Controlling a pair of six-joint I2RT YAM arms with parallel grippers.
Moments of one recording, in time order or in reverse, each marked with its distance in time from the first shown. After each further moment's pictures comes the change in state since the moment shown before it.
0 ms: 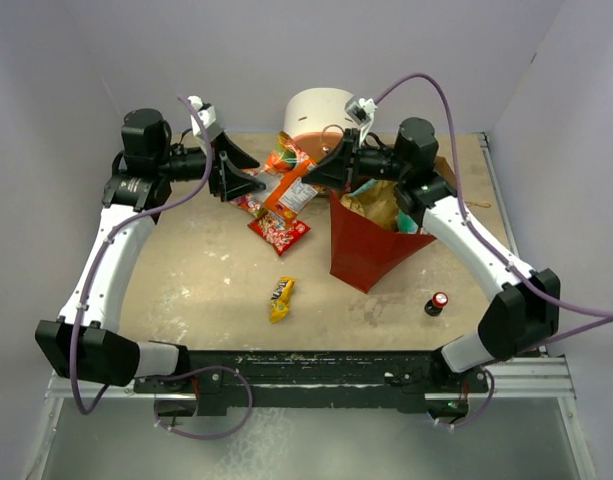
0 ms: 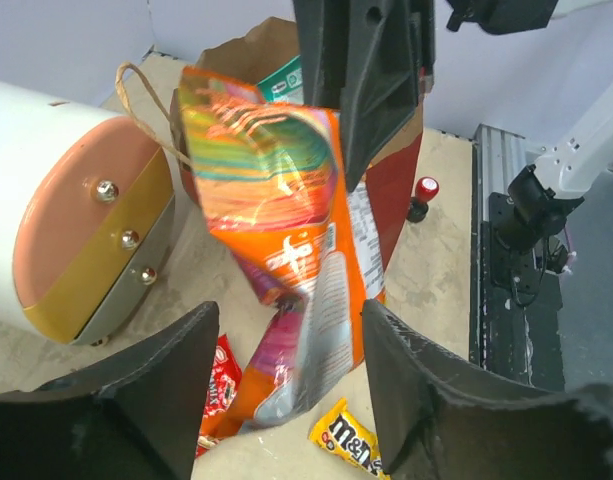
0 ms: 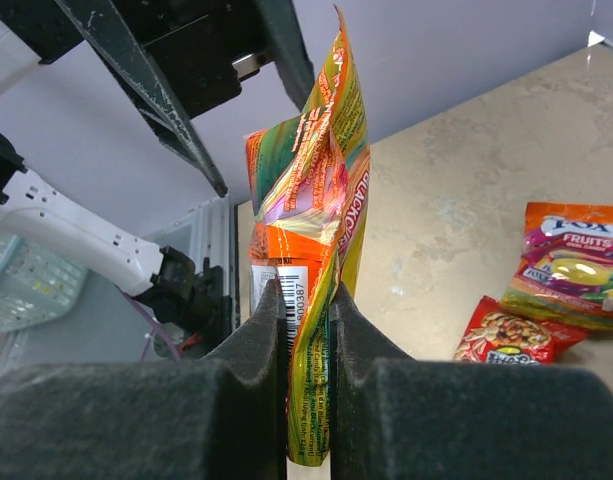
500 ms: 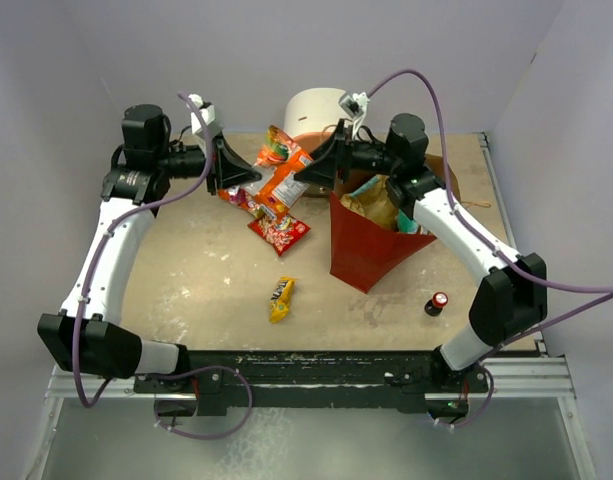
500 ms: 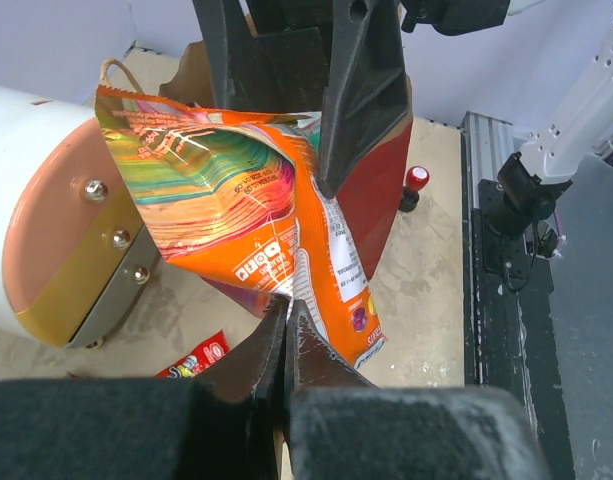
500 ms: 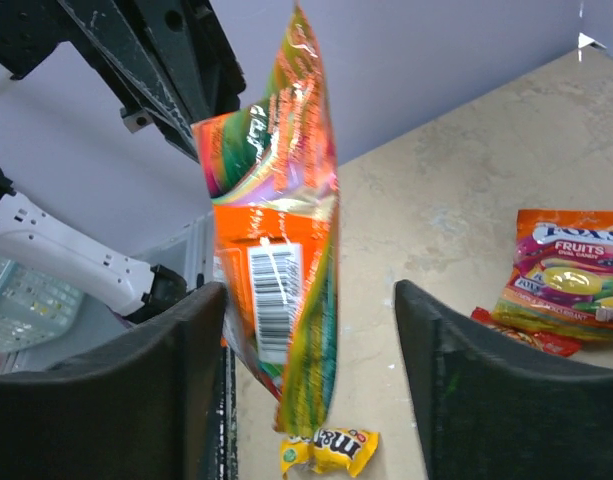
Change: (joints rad) left arm 0.018 0.027 0.054 -0.086 0.043 0.069; right arm 0.003 0.067 0.043 0.042 0.015 0.030
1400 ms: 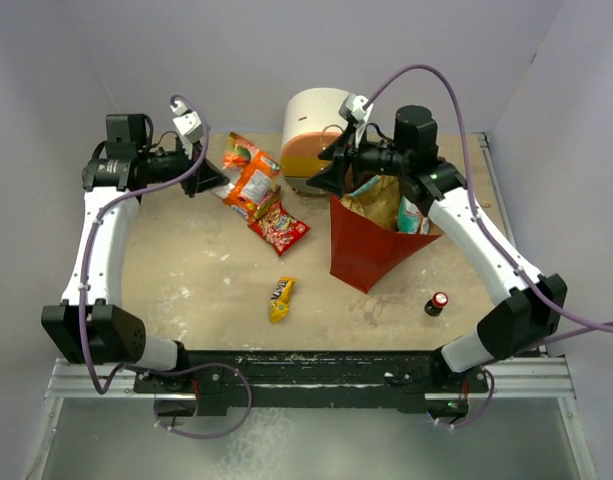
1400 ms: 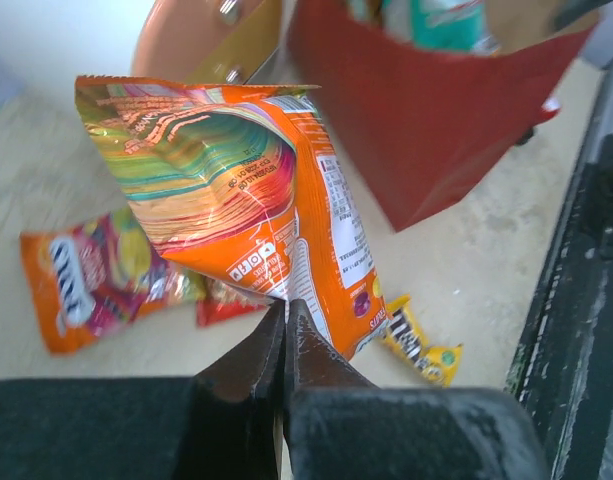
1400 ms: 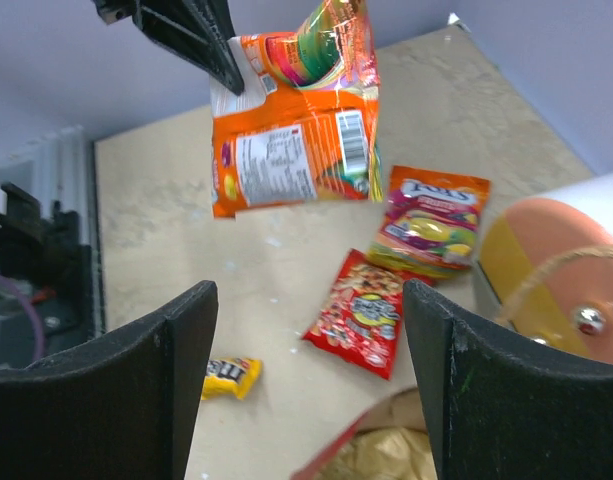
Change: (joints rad) left arm 0.188 0.083 0.076 -0.430 -0.233 0.303; right arm -0.019 -0.103 0.121 -0.519 0.157 -0.576
